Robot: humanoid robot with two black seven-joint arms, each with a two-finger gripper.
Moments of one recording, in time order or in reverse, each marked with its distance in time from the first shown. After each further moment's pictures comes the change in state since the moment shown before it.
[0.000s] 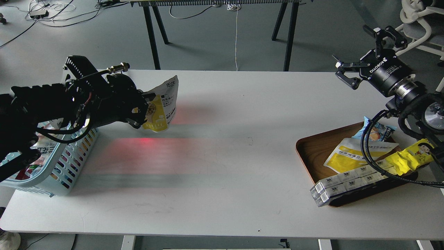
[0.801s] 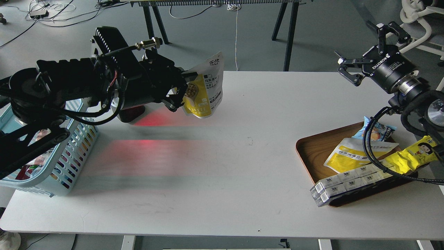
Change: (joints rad) left arm -0.145 -0.166 0.022 0.000 0.000 0.000 -0.023; right arm 0.006 -0.006 0.000 -0.001 0.000 0.000 0.000
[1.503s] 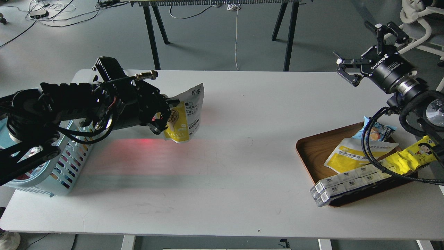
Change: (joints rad) left arm 0.025 0.097 0.121 0.000 0.000 0.000 0.011; right arm 0.000 0.006 0.000 0.000 0.000 0.000 0.000
